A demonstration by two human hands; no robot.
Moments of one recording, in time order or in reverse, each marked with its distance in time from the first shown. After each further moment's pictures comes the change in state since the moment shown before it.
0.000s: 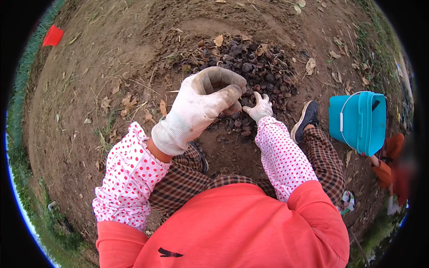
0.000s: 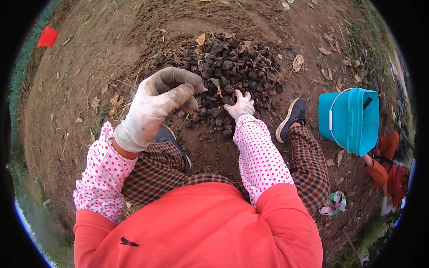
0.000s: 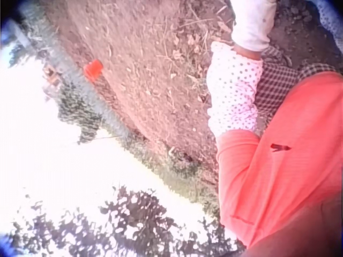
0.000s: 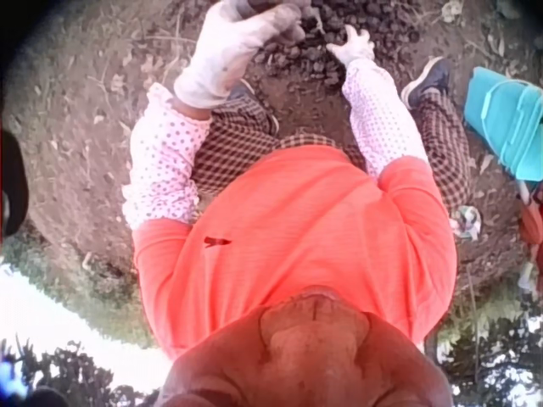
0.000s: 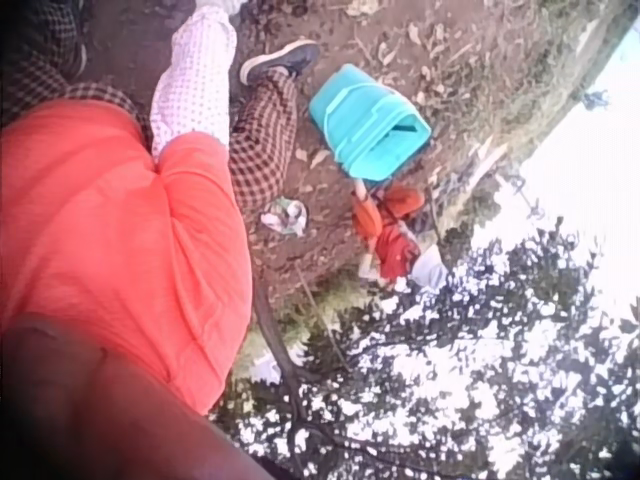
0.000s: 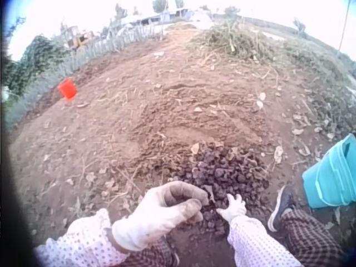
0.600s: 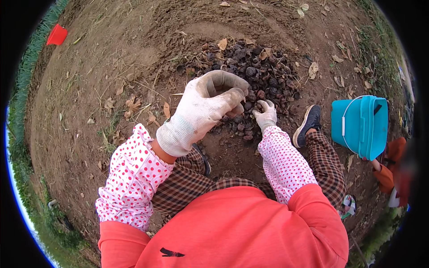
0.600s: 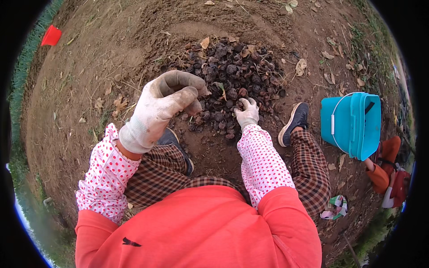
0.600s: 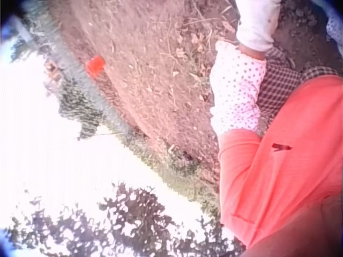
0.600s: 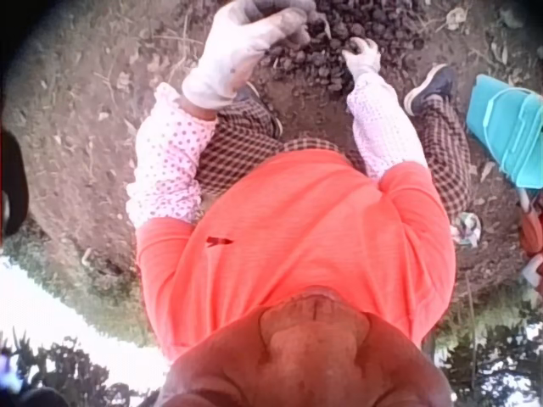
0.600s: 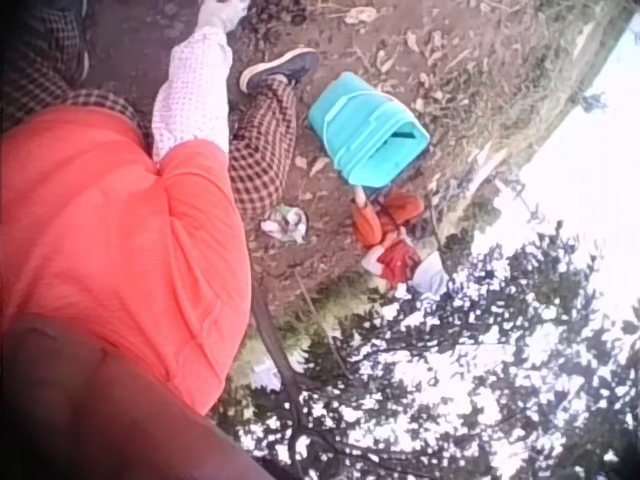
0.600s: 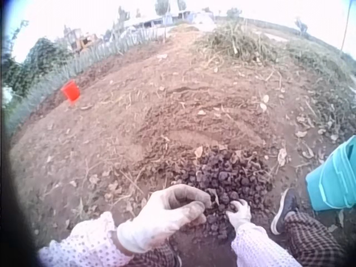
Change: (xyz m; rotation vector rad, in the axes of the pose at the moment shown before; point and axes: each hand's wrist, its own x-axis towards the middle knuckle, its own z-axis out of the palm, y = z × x) left_hand -0.001 0.003 0.000 -0.005 0.030 -0.003; right_hand 0.015 0.042 0.039 0.343 0.194 -0.116
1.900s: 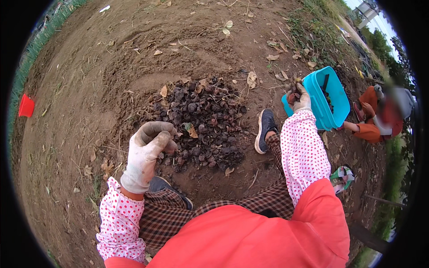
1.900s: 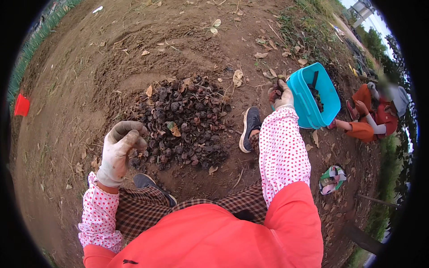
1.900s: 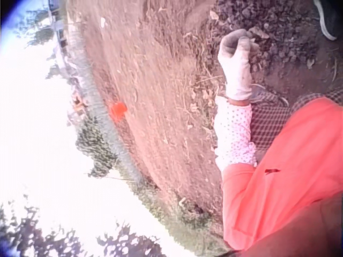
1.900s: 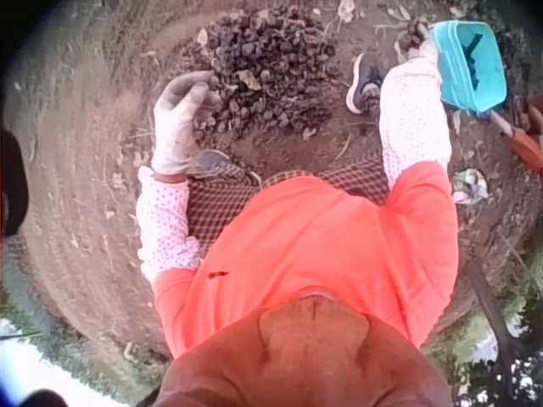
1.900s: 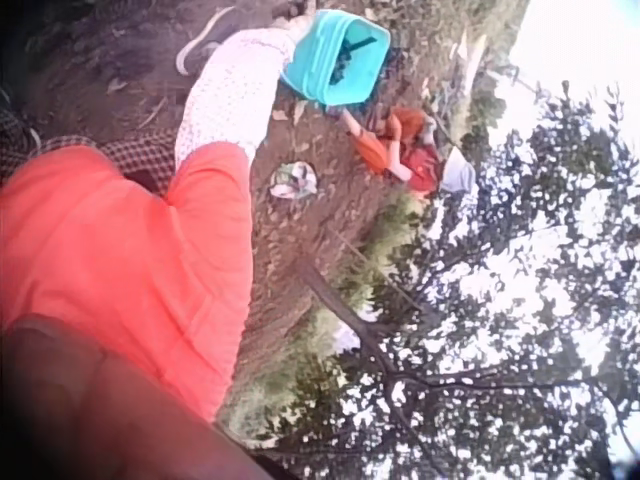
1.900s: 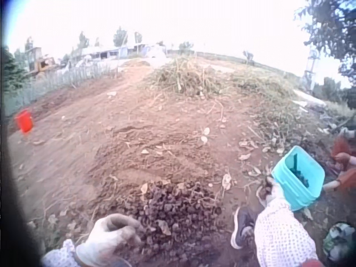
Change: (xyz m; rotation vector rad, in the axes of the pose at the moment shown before) left_hand 0.000 0.006 0.005 0.035 0.008 0.070; right_hand 0.058 0.108 -0.347 1.718 0.505 0.260
